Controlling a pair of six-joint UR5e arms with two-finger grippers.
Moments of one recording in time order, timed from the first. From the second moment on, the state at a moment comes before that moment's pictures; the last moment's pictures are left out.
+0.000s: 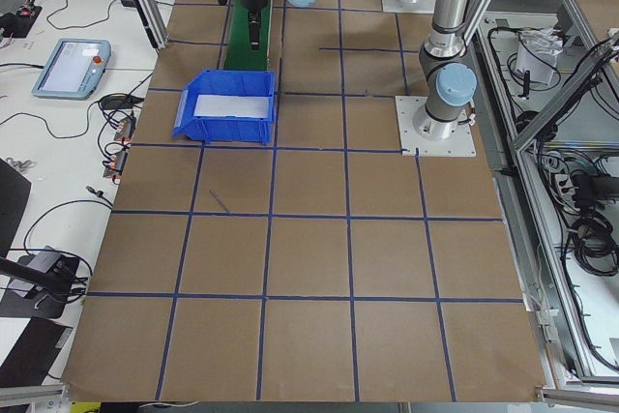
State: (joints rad) left arm -1.48 -1.76 -1.46 -1.42 1.59 0.03; right arm 0.97 -0.70 0.93 -1.91 -1.56 -0.84
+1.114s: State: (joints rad) left arm -1.48 -1.76 -1.46 -1.42 1.59 0.03; right arm 0.98 -0.67 0.93 -1.93 -1.56 -0.84
